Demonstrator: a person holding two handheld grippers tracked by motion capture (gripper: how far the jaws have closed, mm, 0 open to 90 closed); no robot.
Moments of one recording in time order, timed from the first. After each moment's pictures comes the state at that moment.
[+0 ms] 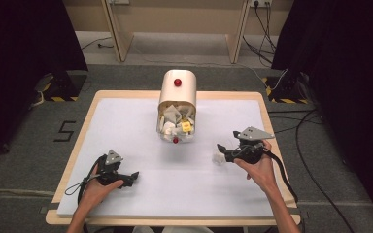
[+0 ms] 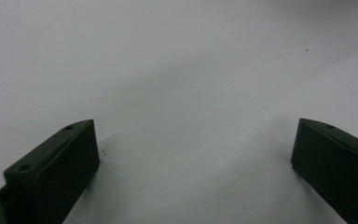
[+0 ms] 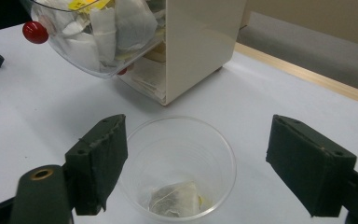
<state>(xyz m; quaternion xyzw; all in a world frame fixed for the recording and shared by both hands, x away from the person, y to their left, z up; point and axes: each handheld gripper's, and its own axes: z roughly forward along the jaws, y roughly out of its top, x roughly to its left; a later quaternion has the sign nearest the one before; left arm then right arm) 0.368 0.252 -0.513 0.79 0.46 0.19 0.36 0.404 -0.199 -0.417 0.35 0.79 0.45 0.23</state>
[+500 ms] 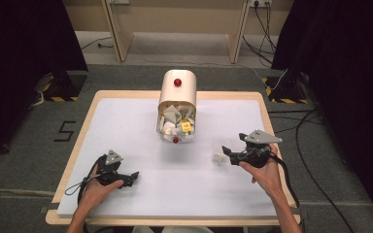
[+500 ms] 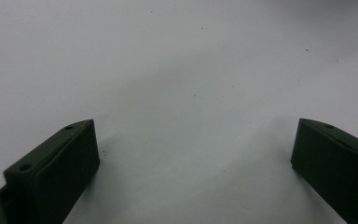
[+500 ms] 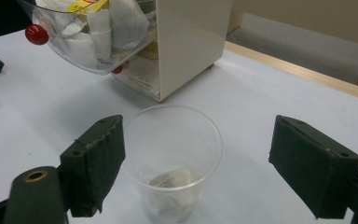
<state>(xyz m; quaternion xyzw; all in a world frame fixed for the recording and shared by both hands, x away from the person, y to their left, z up) 0.368 0.252 -0.513 0.79 0.46 0.19 0.36 0.391 -0.212 -0.415 0.36 0.78 0.46 0.23</state>
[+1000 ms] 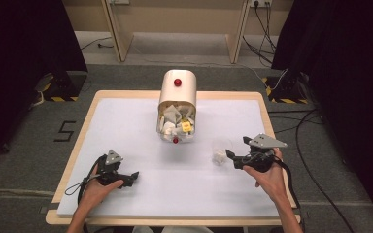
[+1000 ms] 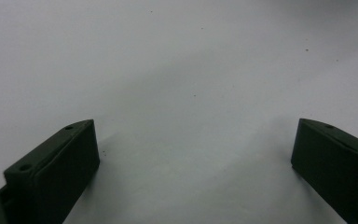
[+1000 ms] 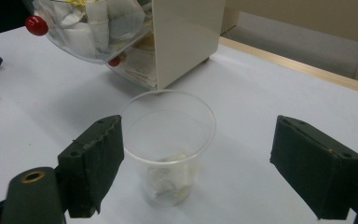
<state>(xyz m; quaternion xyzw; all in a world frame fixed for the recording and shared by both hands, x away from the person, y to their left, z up) 0.368 0.252 -0.513 0.79 0.46 0.19 0.36 0.381 -0.222 -0.419 0.37 0.77 0.46 0.24</state>
